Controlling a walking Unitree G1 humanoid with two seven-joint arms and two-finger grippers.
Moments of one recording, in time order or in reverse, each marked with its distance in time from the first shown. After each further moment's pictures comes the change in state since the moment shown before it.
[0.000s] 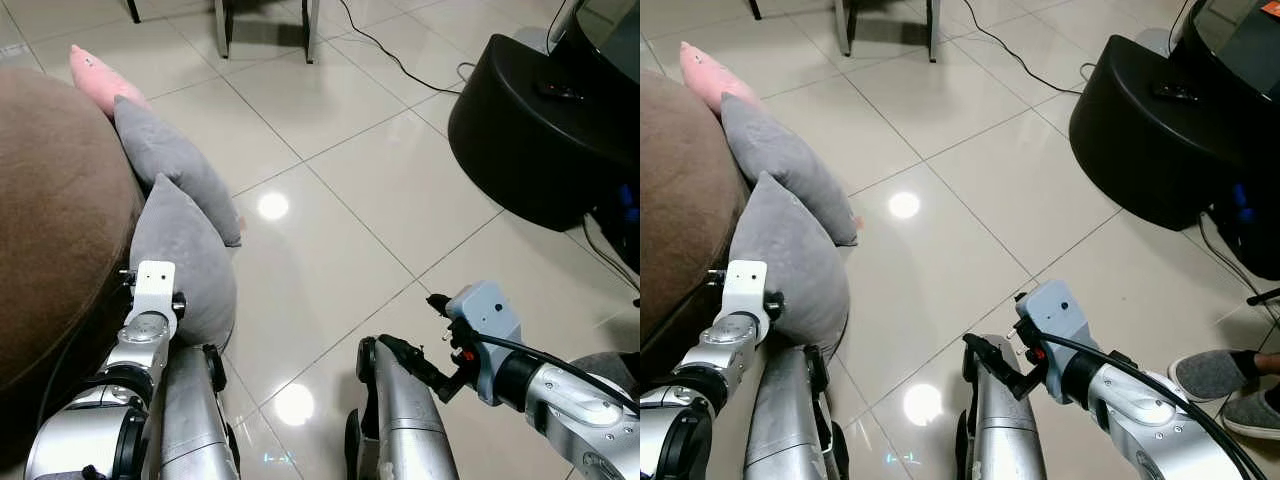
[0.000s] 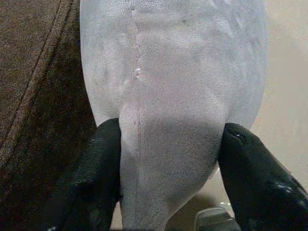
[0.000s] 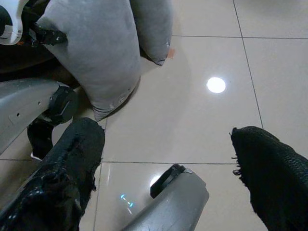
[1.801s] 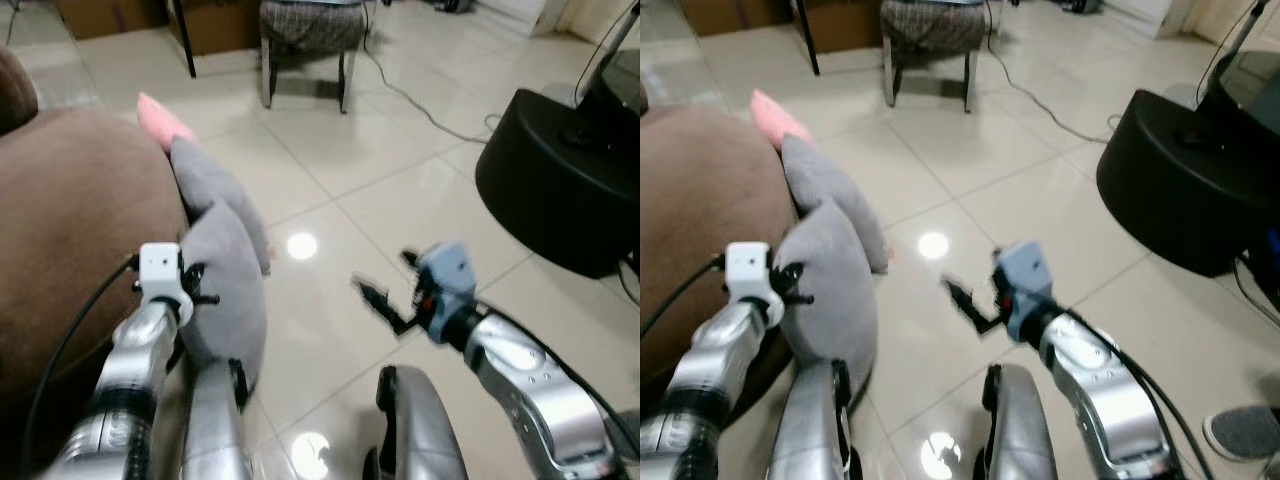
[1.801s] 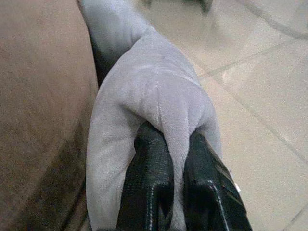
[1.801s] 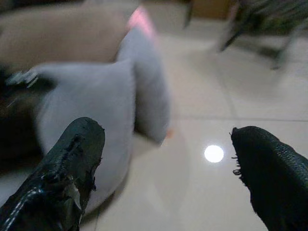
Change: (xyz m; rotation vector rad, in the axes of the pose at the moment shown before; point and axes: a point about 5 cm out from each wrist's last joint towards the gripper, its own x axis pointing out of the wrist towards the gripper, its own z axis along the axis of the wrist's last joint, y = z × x) left arm -0.025 -0.017 0.036 -0.216 -0.306 -0.309; right arm 0.061 -0.018 0.017 0.094 -0.253 -0.121
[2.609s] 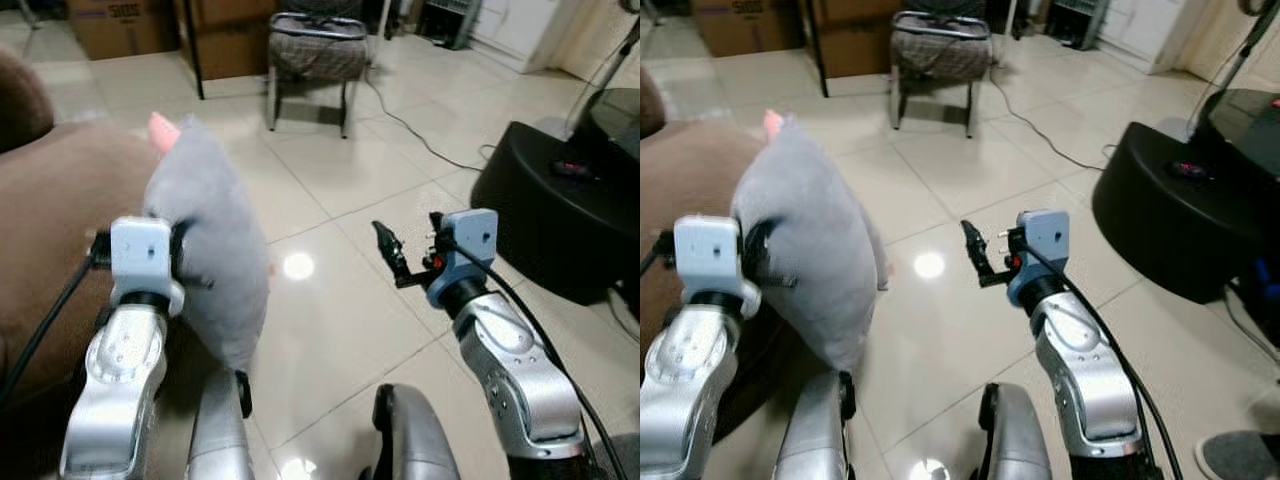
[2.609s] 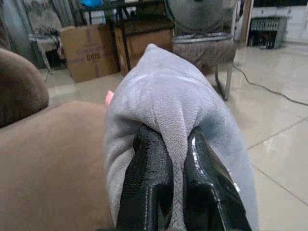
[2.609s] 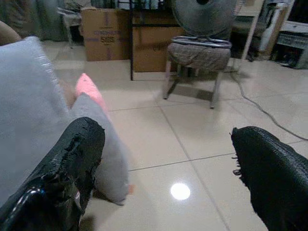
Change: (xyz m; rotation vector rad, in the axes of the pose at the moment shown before) left arm -0.083 -0.038 0.072 0.216 -0.284 0.128; right arm 0.015 -0.008 0.015 0.088 -0.137 -0.233
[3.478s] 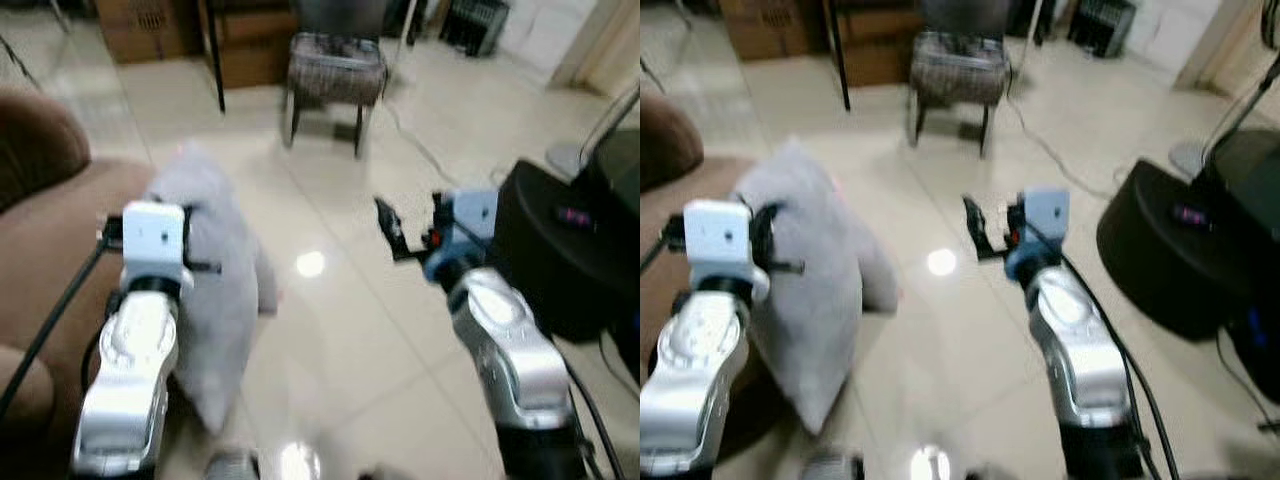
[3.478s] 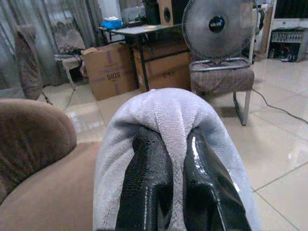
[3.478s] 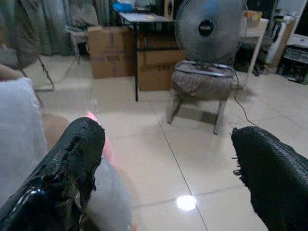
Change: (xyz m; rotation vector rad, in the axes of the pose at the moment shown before) left arm 0.012 -0.007 0.021 0.037 -0.077 0.023; right arm 0.019 0.001 0.021 0.009 -0.069 -0.025
